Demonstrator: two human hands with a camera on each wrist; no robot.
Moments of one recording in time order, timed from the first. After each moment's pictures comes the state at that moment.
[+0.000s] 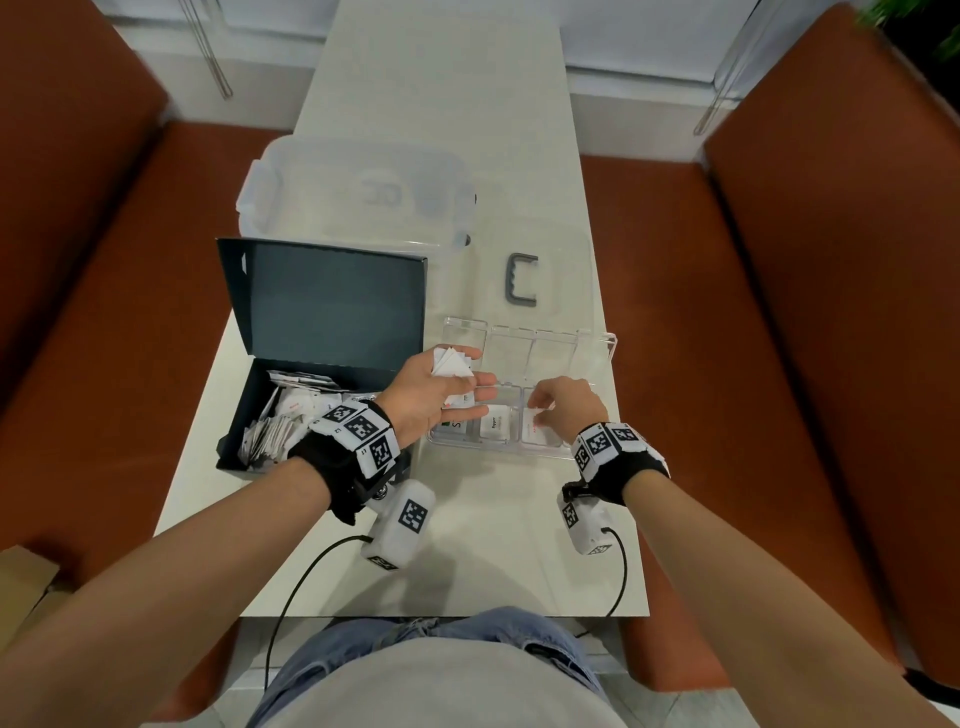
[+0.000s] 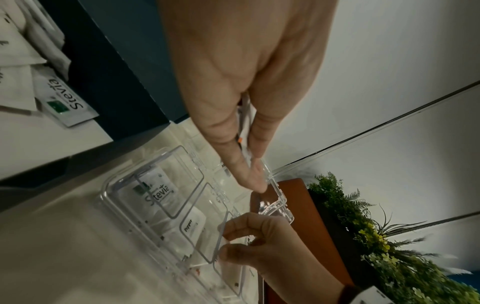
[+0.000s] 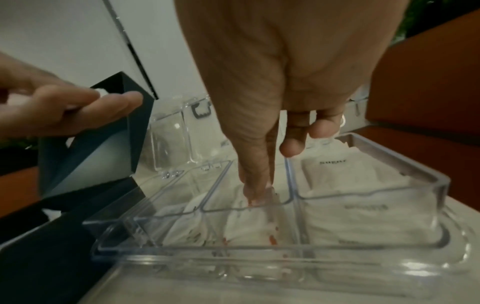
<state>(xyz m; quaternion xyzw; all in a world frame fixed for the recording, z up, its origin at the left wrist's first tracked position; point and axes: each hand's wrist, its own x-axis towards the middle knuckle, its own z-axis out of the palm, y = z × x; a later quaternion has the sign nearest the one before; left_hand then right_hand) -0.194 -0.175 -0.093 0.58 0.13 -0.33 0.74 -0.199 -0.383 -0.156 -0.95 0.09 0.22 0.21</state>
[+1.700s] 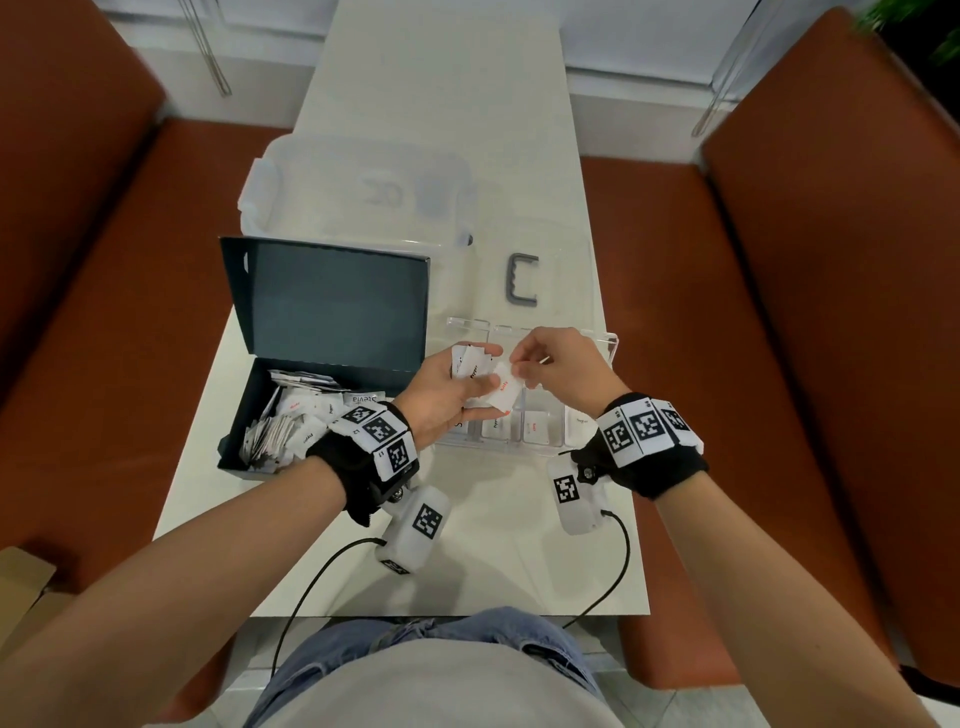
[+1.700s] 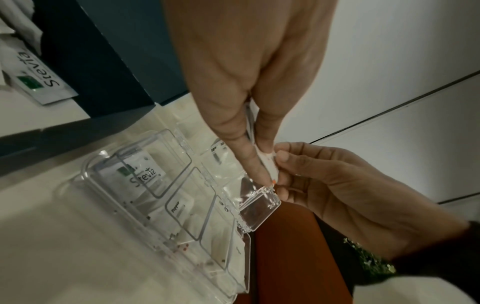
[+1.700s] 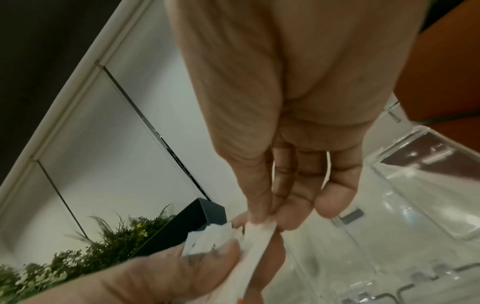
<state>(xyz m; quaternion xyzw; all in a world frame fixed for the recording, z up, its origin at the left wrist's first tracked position) -0.196 -0.189 -0.100 0.57 0.09 -0.31 0.76 -0.194 -0.358 -0.068 -0.90 0.03 0.14 0.42</state>
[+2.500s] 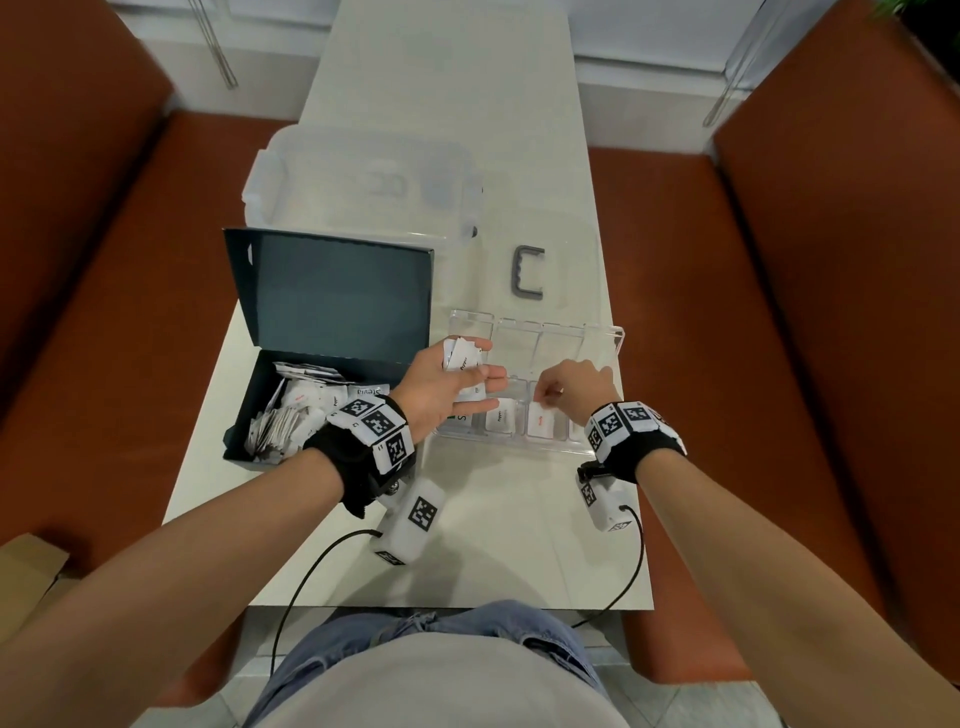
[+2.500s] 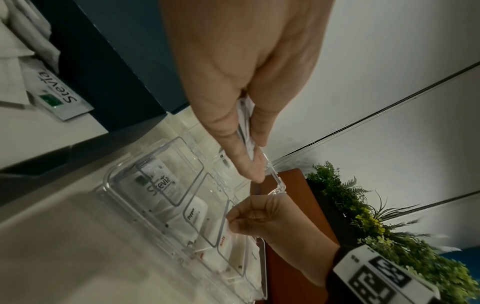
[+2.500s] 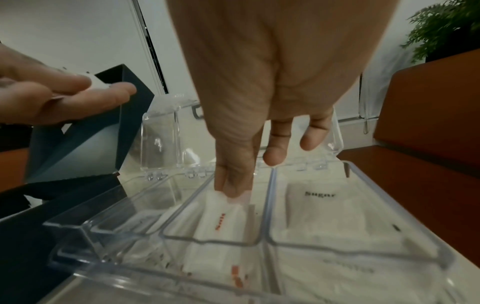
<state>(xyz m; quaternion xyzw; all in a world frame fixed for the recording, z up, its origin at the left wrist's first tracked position) -0.197 -0.180 -0.098 0.59 0.10 -0.30 0.74 -0.188 -0.384 -0.140 -0.97 0.02 0.22 0.11</state>
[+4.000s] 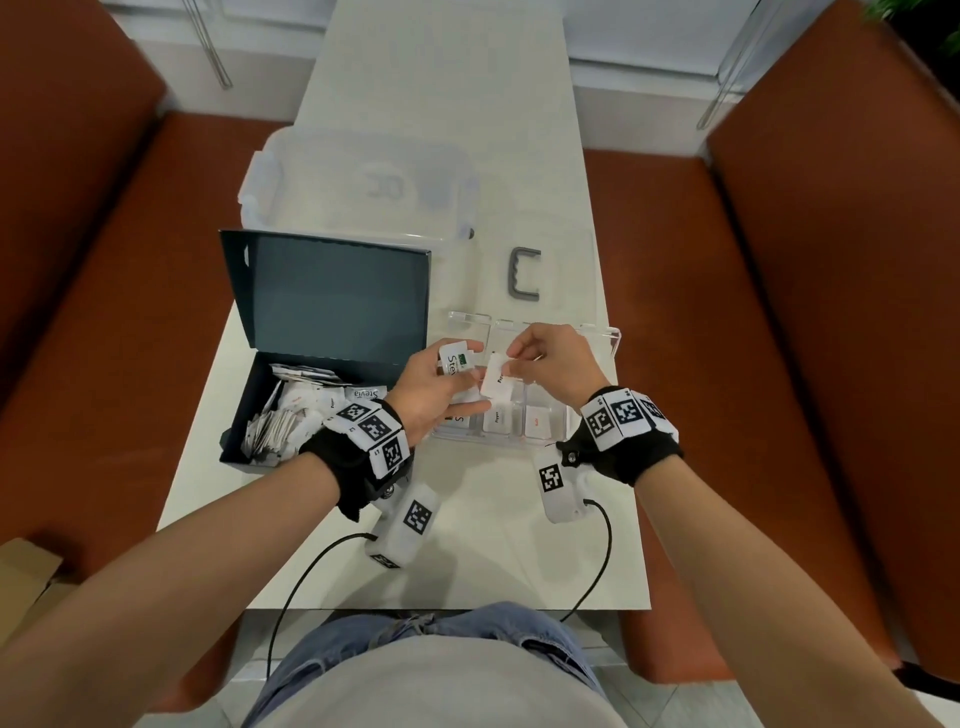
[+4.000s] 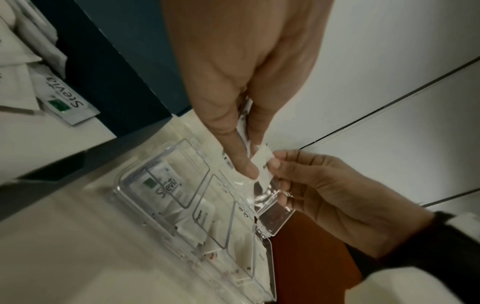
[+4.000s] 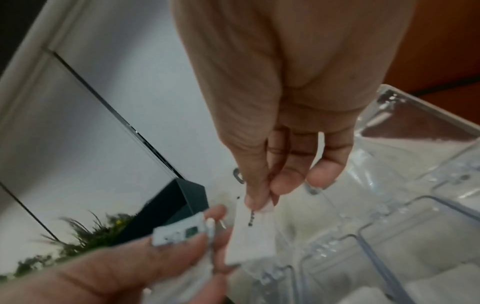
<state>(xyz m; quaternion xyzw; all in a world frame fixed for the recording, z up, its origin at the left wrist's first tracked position) -0.198 -0.179 -0.101 0.60 0.12 -0.28 0.74 -0.186 -0.353 -0.092 -0.88 0.07 0.12 0.45</state>
